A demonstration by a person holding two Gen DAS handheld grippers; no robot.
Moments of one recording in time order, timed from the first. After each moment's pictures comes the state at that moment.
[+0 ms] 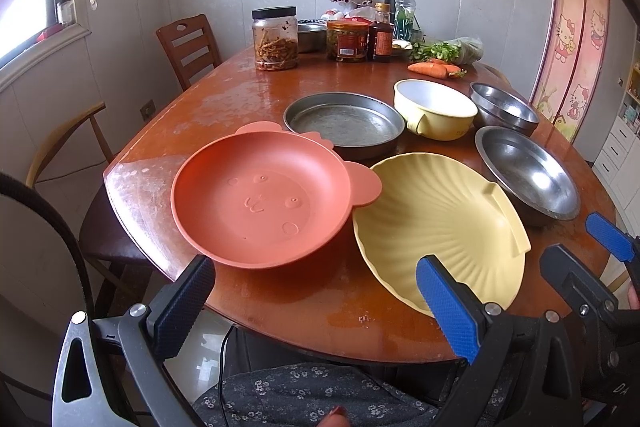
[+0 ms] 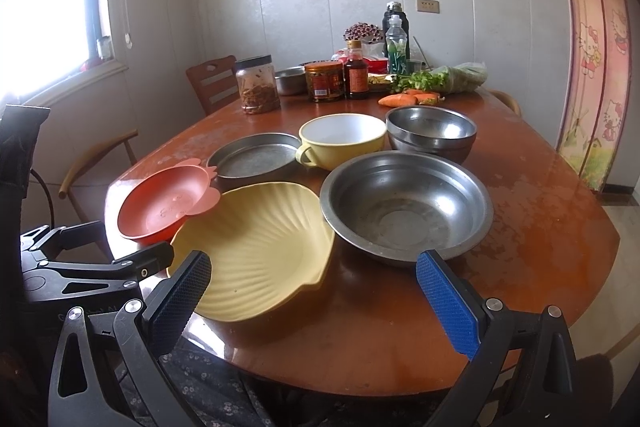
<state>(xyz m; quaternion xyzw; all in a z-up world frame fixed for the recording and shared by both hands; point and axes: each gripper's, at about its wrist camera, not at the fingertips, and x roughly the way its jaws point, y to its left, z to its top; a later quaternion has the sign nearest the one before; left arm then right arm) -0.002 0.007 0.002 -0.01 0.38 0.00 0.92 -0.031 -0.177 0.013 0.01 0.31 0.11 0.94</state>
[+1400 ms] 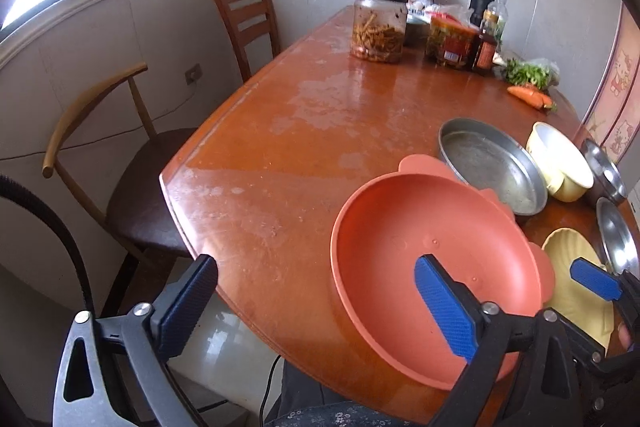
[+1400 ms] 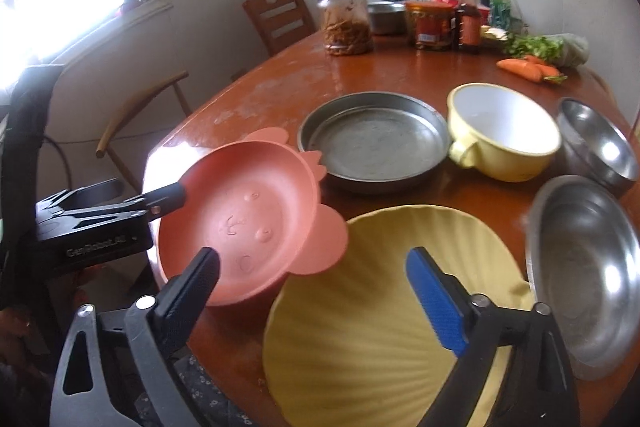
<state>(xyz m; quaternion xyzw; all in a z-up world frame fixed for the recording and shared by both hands) 0.078 0.130 -0.004 -0.05 0.43 0.08 0.90 0.070 -0.063 -0.006 -0.01 0.43 0.23 0.87</state>
